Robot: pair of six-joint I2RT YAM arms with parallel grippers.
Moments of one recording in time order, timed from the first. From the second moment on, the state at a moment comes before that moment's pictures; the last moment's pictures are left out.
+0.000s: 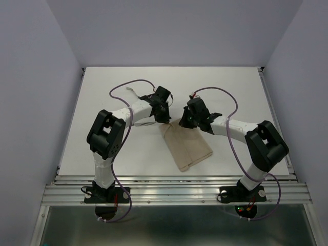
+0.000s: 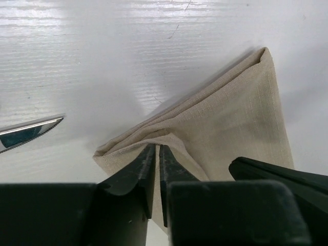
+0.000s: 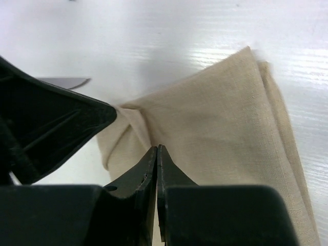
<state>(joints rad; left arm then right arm) -0.61 1.93 1.39 -0.50 0.04 -0.64 0.62 1.69 0.99 -0.06 0.04 0.68</state>
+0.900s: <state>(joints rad) -0.60 1.85 1.33 -0.50 0.01 -0.66 0.69 1.85 1.12 -0.05 0.00 0.61</state>
